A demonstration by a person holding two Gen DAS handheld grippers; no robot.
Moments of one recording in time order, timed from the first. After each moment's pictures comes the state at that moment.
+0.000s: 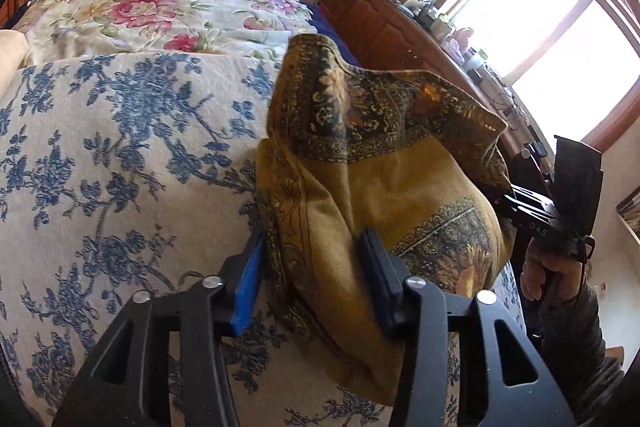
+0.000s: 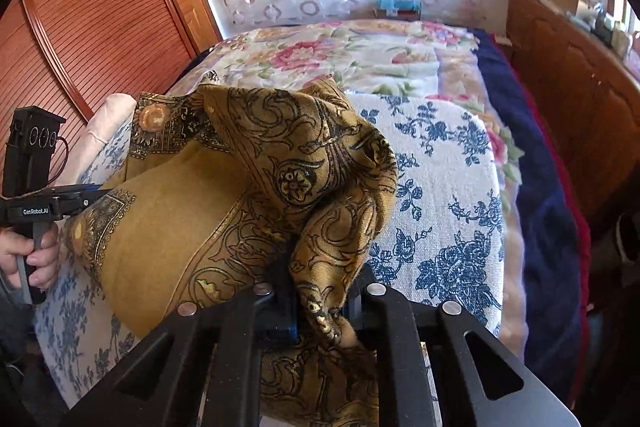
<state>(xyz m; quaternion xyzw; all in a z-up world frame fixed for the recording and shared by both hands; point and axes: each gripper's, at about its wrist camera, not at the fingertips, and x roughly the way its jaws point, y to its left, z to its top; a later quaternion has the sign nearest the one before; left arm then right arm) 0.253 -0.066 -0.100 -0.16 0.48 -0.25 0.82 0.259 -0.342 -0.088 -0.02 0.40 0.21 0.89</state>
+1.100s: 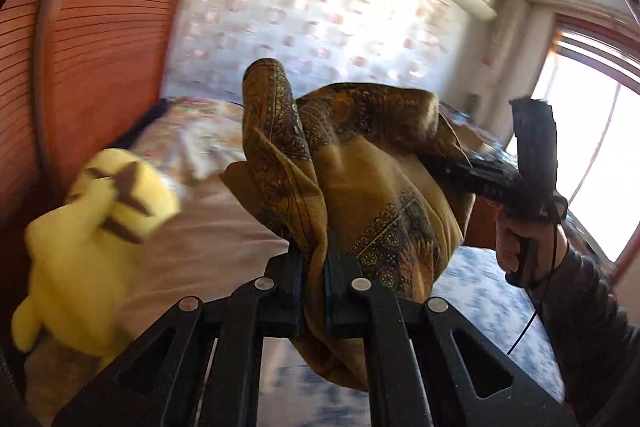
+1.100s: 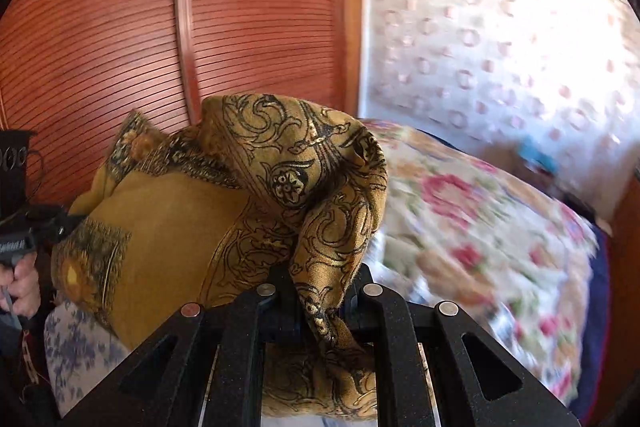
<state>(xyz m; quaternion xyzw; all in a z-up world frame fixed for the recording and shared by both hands) 0.136 0.178 -0.013 -0.19 0.26 -0.02 0.95 0.338 -0.048 0.002 -0.16 0.23 0.43 0.86</state>
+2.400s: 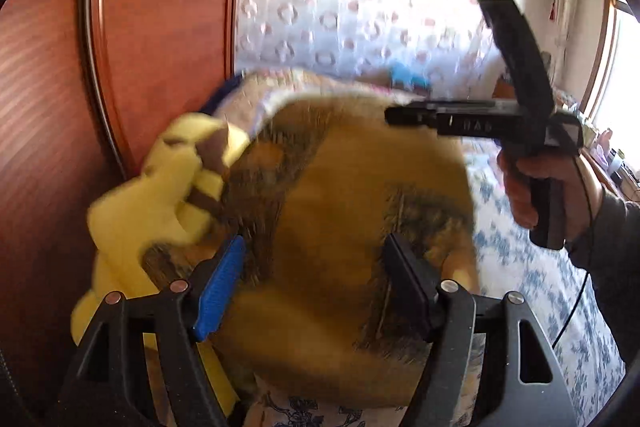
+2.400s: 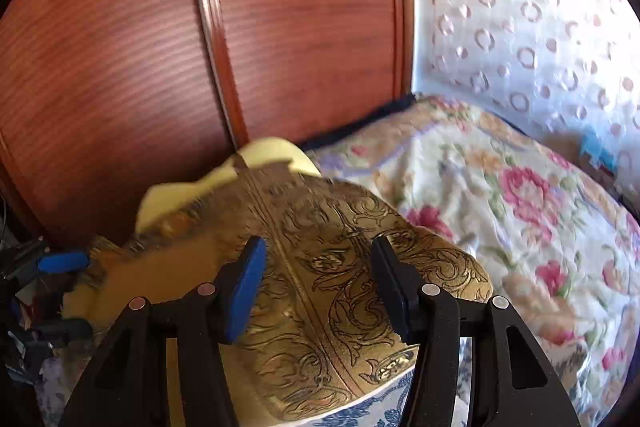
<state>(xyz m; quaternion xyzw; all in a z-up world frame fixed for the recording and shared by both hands) 0.171 0.224 -0.086 -0.12 0.35 0.09 0.93 0.495 0.130 -0.087 -0.16 0.29 0.47 0.82</state>
